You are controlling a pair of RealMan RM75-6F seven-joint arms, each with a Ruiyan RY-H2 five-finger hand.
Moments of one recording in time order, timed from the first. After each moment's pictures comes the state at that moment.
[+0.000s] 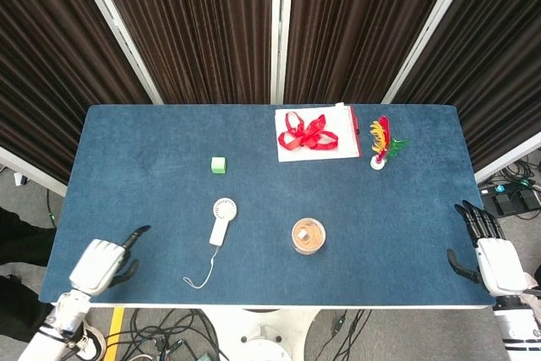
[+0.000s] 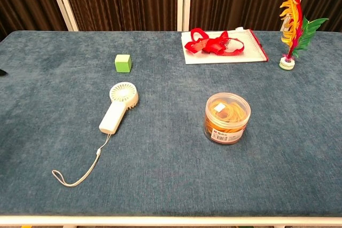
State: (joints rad) left arm -0.20 -1.31 0.07 -1.55 1.68 1.32 0.06; right arm 0.09 -1.16 0.03 -1.50 -1.53 1.43 0.24
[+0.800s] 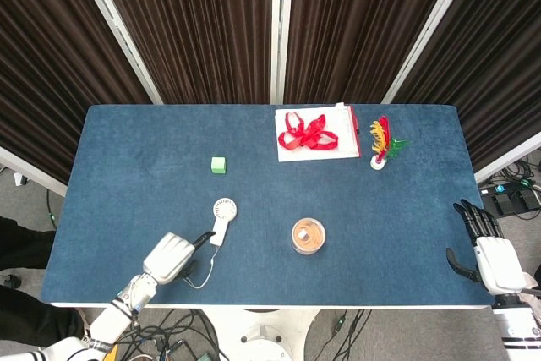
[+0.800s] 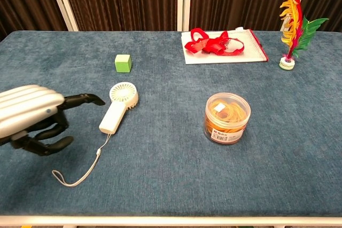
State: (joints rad) left arm -0.39 -1.54 0.00 -1.56 1.57 1.05 0.31; right arm 0.10 -1.16 0.03 -1.51 -1.52 1.42 0.24
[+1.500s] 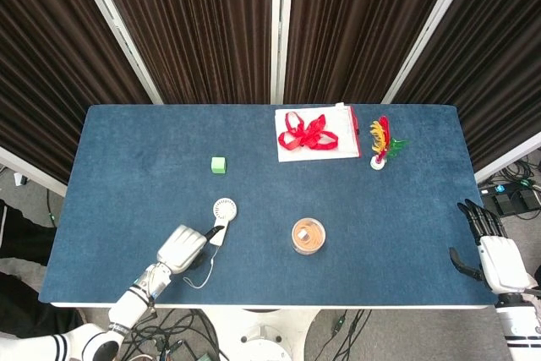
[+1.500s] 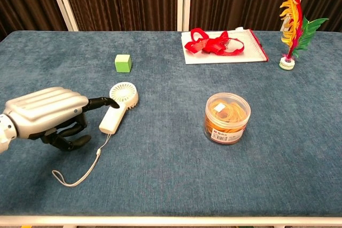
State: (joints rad) left arm -0.48 -1.61 -0.04 -1.51 1.41 0.96 0.42; right arm 0.10 -1.16 0.03 -1.48 -1.51 1.40 0.27
